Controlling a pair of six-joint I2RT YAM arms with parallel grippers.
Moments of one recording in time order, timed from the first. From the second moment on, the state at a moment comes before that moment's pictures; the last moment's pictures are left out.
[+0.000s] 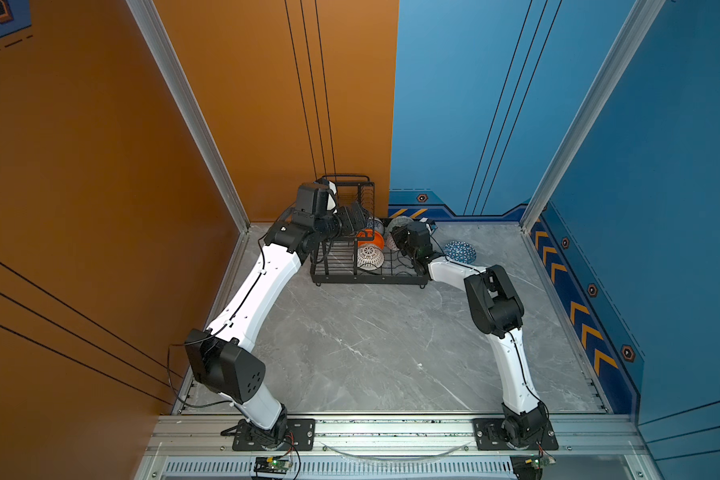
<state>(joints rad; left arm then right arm) -0.35 1.62 1.74 -0.63 0.19 -0.63 0.45 2.32 1.67 0.36 0.09 1.29</state>
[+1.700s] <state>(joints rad) -0.35 1.60 1.72 -0.62 0.19 -0.65 0.41 2.28 1.70 0.12 0.04 1.30</state>
